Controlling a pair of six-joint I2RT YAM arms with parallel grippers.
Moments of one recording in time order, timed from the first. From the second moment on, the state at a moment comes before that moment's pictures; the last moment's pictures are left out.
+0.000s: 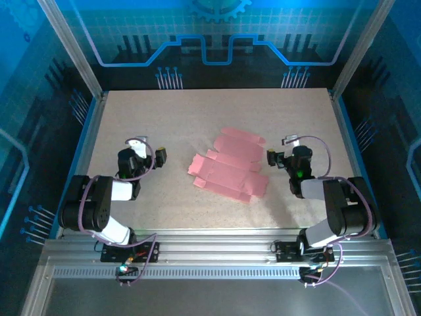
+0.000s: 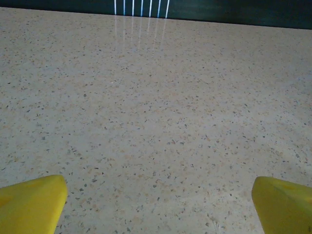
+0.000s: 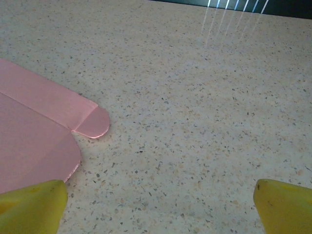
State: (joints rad) left arm 0.03 1.54 0.36 0.82 0.15 -0.09; right arm 0.08 1.50 0.41 0.65 0.05 -0.07
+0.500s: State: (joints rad) left arm 0.03 1.54 0.36 0.82 0.15 -0.09; right arm 0.08 1.50 0.41 0.65 0.03 -0.07
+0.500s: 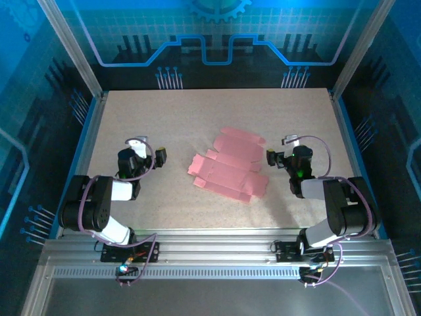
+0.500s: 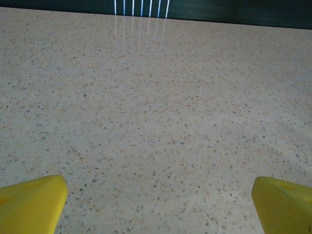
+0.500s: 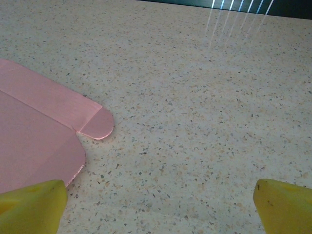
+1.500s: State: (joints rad) left arm -0.34 1.21 0.70 0.13 0.01 -0.23; right arm 0.05 1.11 0.71 -0.20 -0.23 0.25
